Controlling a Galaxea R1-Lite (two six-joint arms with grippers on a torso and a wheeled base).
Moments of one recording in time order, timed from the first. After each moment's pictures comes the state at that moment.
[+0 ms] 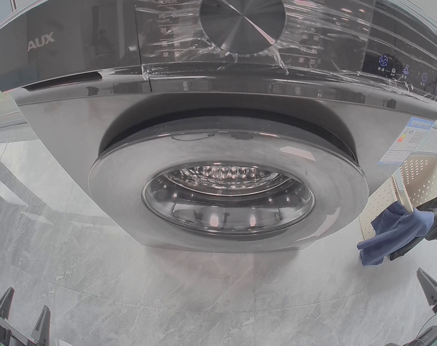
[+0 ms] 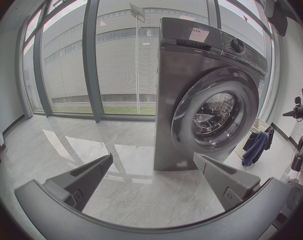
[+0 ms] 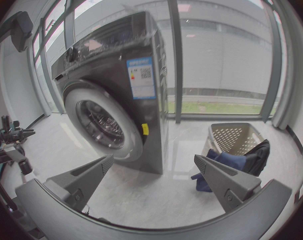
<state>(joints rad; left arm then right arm) 0.00 0.02 -0.02 0.00 -0.01 -0.02 0.01 0.36 -0.21 -0.08 0.19 -0.02</state>
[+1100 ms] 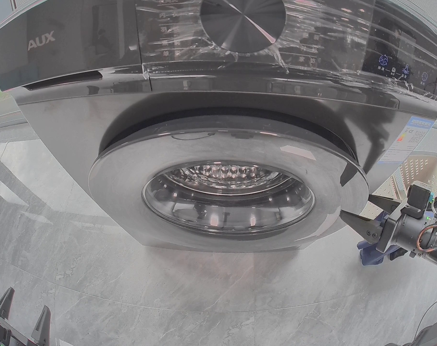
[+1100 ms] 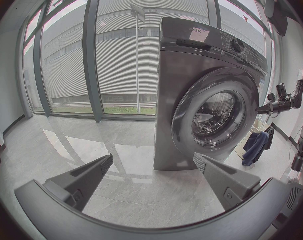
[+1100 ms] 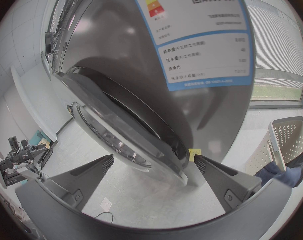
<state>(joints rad) 0.00 0.02 -0.02 0.00 -0.01 -0.02 0.38 1.29 -0.33 -0.82 0.14 0.11</state>
